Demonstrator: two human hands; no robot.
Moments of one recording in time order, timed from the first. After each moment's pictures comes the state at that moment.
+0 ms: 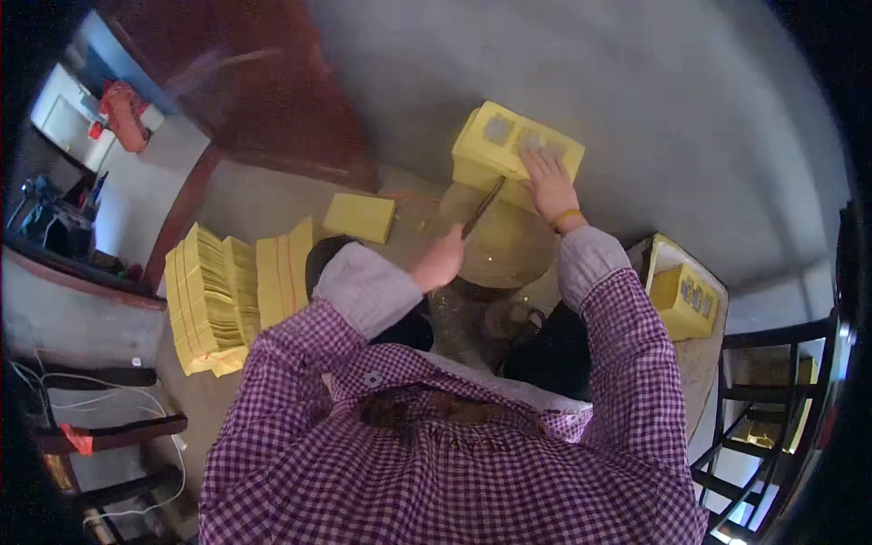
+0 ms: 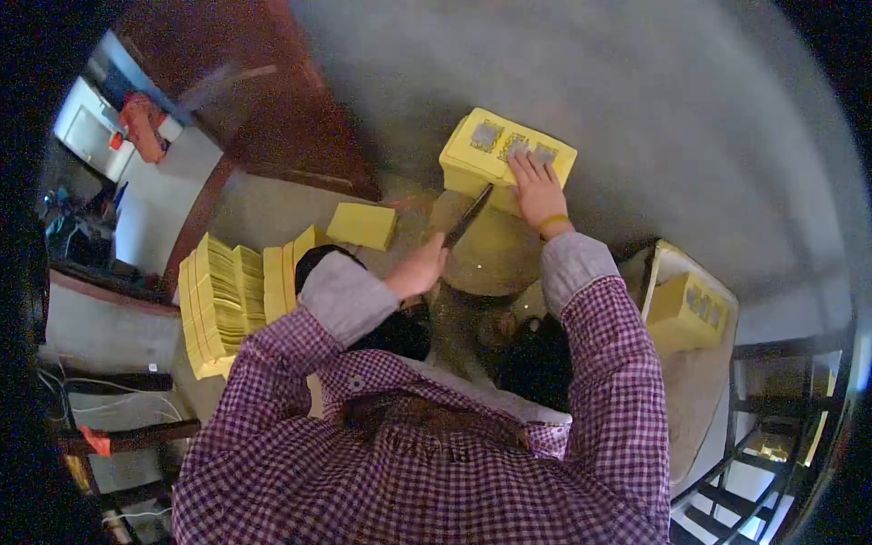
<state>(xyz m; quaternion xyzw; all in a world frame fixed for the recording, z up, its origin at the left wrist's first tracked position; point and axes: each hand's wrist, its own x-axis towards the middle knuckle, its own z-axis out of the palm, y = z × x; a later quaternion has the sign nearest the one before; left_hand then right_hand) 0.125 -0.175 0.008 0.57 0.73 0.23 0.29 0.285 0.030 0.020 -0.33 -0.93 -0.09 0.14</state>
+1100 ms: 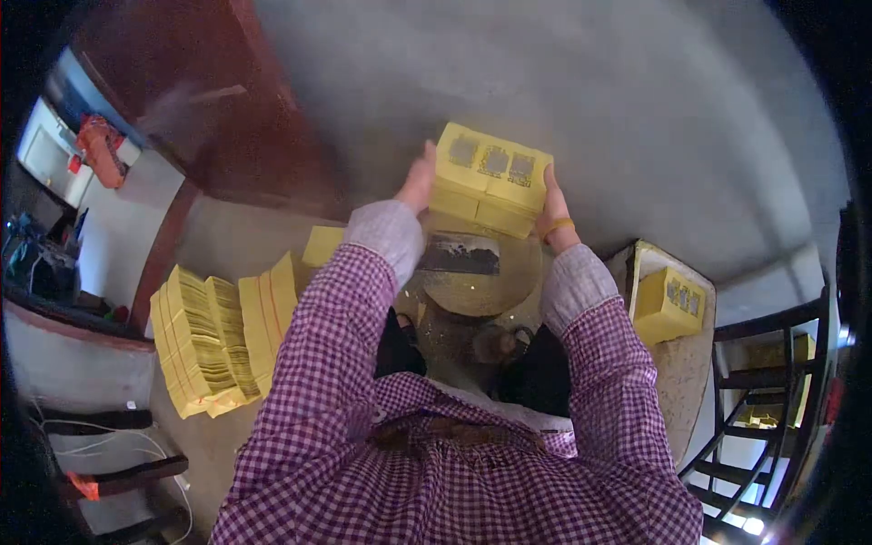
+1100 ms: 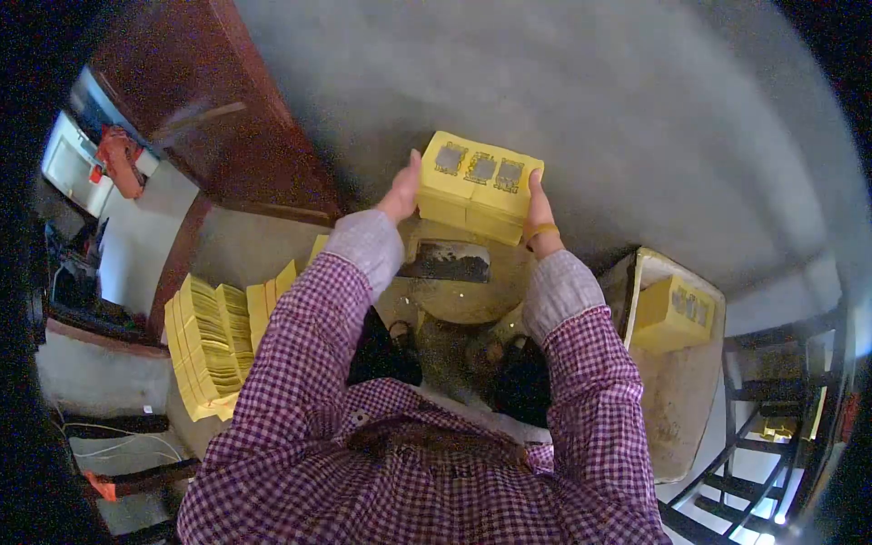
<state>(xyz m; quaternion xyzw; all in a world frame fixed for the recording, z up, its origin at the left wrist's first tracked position) 0.041 0.019 -0.021 0.31 0.58 0.57 0.49 0.288 0.054 0.023 -0.36 -0.29 0.80 0.39</state>
